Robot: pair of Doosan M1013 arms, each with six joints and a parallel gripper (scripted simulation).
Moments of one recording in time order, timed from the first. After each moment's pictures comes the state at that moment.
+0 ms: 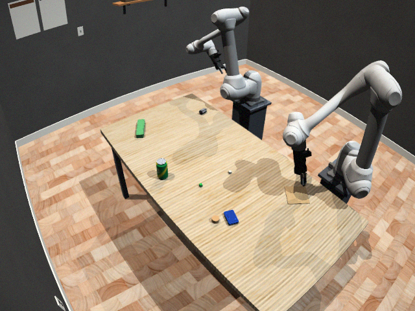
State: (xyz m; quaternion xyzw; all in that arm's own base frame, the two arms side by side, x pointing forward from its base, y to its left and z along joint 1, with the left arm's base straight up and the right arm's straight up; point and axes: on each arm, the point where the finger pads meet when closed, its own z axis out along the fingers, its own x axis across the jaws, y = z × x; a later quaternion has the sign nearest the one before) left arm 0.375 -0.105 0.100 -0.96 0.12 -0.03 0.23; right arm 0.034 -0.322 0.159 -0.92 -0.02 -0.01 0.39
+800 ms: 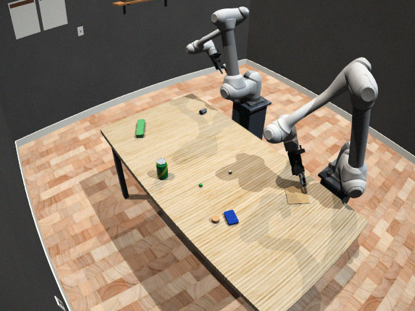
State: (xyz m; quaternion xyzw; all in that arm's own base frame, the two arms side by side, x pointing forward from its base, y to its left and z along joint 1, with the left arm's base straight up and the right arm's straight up) left arm 0.373 -0.111 0.095 -0.92 0.11 -0.04 0.38; right arm 0.034 -0.322 0.159 -0.92 -0.02 -0.01 0.39
